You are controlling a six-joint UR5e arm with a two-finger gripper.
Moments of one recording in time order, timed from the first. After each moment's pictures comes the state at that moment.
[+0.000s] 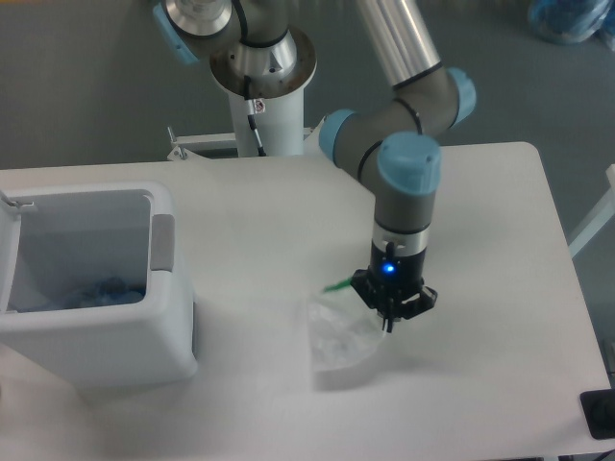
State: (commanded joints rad) arm 2.62 -1.97 -1.66 -0.61 1.22 0.86
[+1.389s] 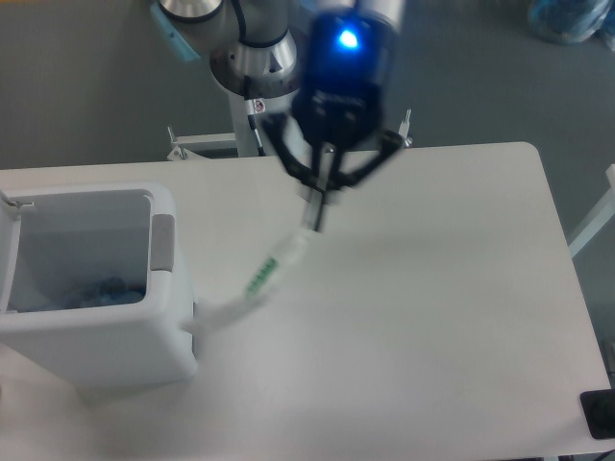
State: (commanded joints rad) arm 2.47 -1.56 -1.58 -0.62 0.91 0.41
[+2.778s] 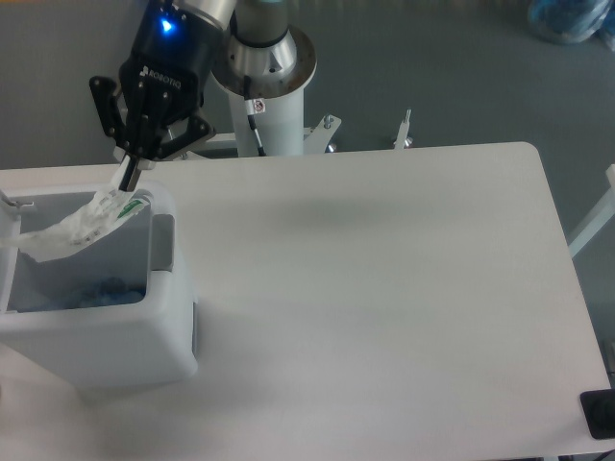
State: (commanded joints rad) arm 2.33 -1.51 -1.76 -0.61 0.91 0.34
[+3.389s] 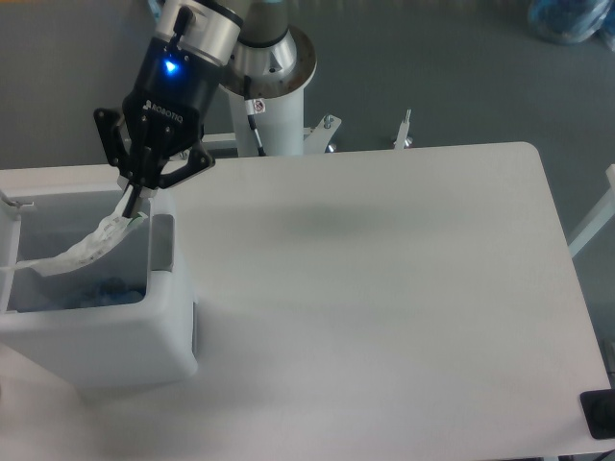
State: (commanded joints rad) arm 2.32 -1.53 -1.80 -0.61 0.91 0.35
